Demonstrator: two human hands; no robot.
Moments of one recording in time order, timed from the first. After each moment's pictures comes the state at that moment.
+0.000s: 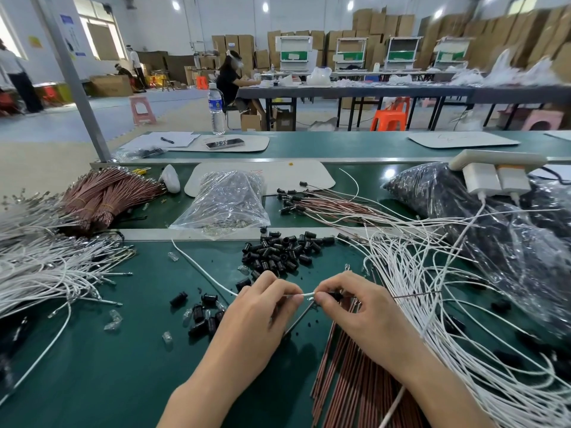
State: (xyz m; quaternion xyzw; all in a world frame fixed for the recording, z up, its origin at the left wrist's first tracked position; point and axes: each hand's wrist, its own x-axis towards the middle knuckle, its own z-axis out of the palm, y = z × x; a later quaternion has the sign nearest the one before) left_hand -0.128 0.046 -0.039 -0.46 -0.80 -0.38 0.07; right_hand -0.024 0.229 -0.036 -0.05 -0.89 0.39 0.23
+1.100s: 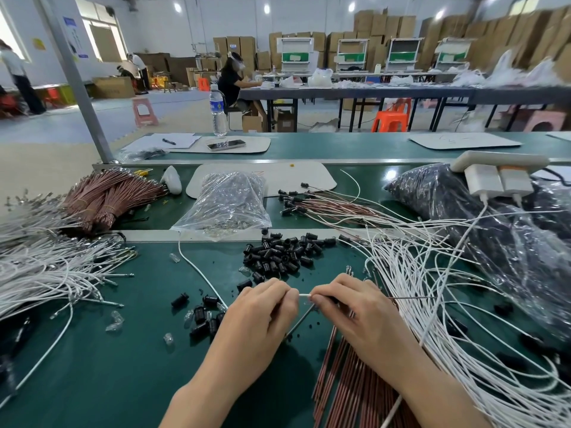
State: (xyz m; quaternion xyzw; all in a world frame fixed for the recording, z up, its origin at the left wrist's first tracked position) left_hand -0.124 0.045 -0.031 -0.44 -0.81 -0.39 0.06; right_hand -0.022 0.216 -0.029 -0.03 -0.93 0.26 0.26
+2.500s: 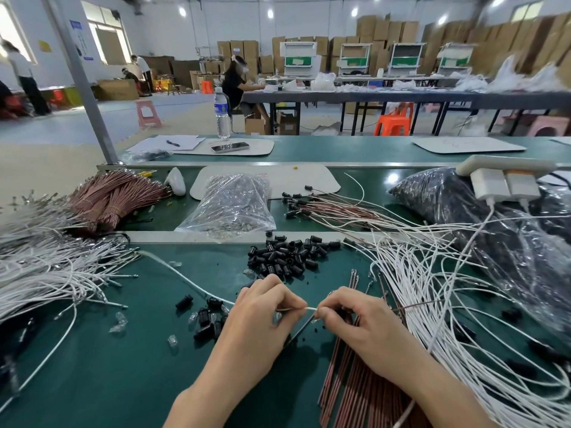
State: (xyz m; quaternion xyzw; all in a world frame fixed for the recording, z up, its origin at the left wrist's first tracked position) left_hand -0.132 0.046 -0.035 -0.42 -0.81 -0.41 0.06; right_hand -0.028 0.228 -0.041 -0.03 -0.90 0.39 0.17
